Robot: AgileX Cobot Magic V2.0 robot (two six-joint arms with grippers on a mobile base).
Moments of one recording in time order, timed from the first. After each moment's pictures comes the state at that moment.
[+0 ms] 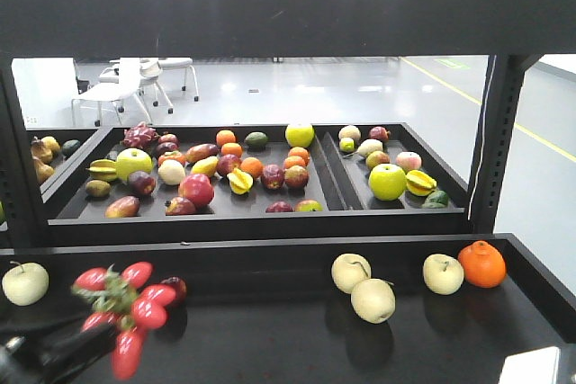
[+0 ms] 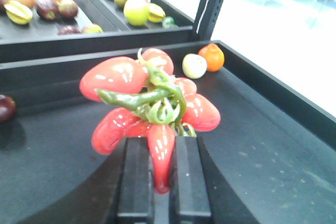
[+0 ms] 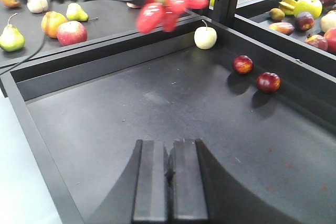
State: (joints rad) left arm -0.31 0.93 -0.62 1.76 -0.23 -1.92; right arm 0.63 0.88 -0.61 1.19 0.30 -1.29
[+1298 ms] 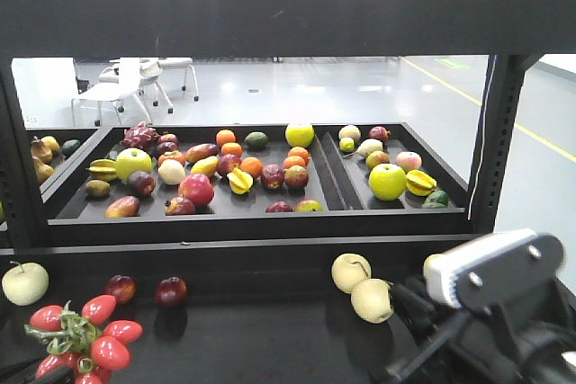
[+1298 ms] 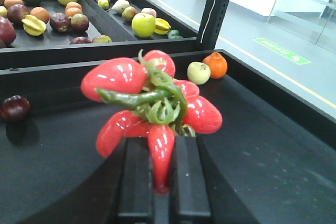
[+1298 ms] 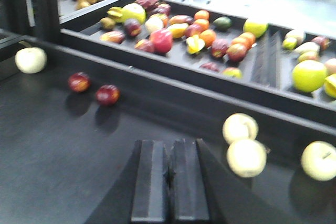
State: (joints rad) left arm -0.31 0.75 -0.48 1.76 -0.20 -1.92; right arm 0.63 1.13 -0.74 1.32 -0.30 -1.37
